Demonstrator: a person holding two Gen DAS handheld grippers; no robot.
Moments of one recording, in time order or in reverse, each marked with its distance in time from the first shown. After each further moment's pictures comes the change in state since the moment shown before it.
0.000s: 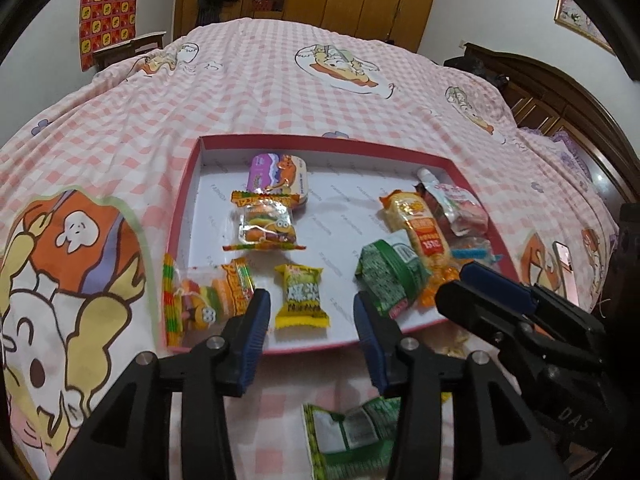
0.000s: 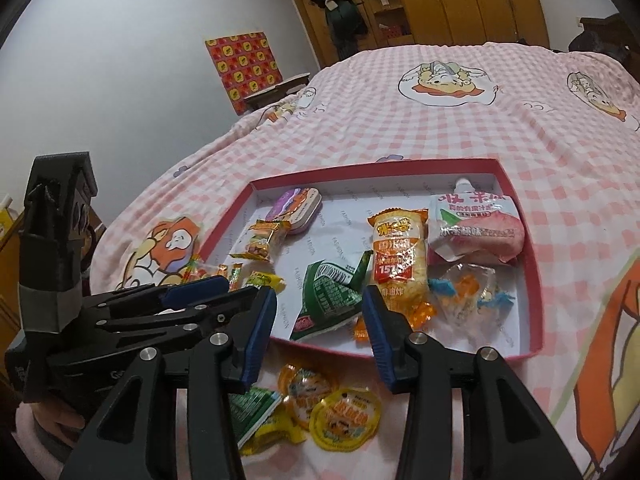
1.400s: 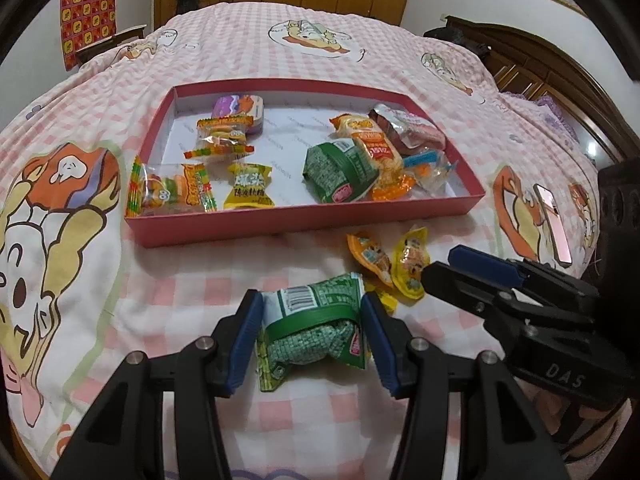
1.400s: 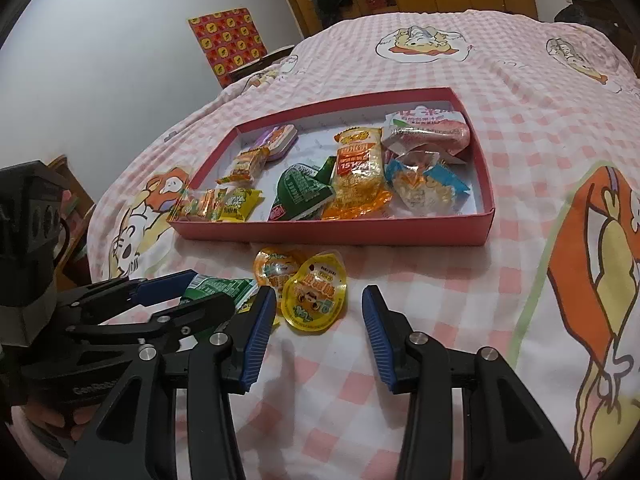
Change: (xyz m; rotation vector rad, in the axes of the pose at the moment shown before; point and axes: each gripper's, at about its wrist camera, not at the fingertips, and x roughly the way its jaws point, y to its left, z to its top) left arm -0.014 -0.030 -0.060 0.065 0.064 -0.016; right arm -0.027 -0.016 -0.051 0.037 0.116 -0.035
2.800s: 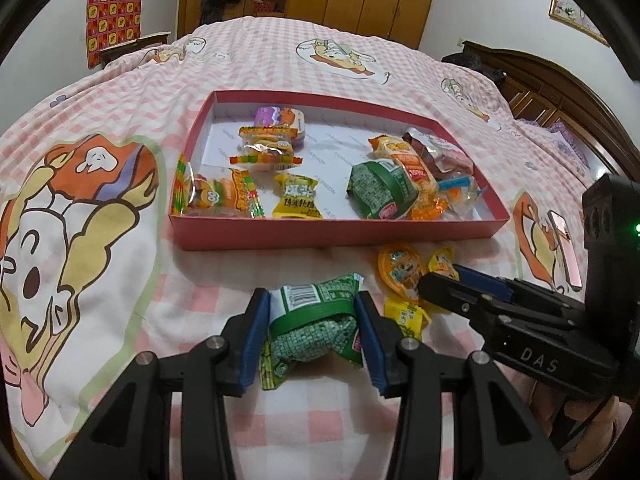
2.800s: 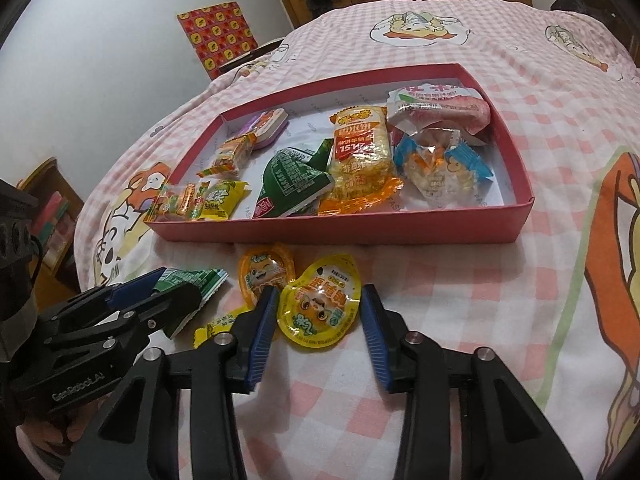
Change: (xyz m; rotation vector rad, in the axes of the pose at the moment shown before) left arm -0.003 0.027 -0.005 -0.066 -0.075 0.027; right arm 0.033 -0.001 0.002 0.032 0.024 -0.018
